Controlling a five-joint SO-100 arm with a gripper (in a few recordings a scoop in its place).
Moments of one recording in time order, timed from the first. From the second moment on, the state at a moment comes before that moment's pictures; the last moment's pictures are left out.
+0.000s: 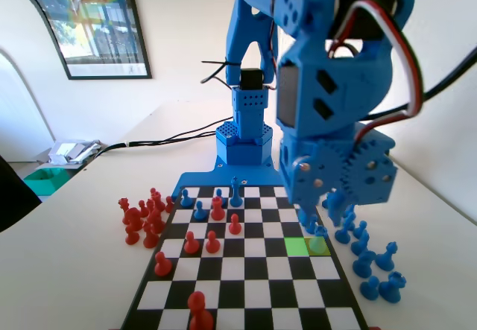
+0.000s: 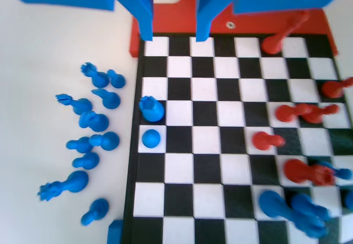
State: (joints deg) arm -13.2 74.0 89.8 66.2 -77.6
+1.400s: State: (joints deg) arm -20.6 67.7 98.6 55.2 -73.6
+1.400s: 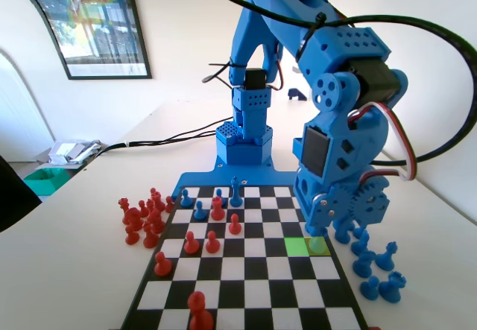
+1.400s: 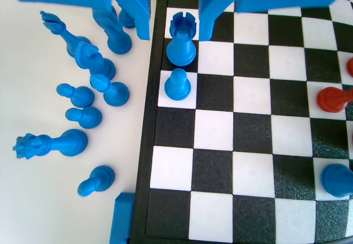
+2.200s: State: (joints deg) arm -20.1 65.6 98.6 54.1 -73.9
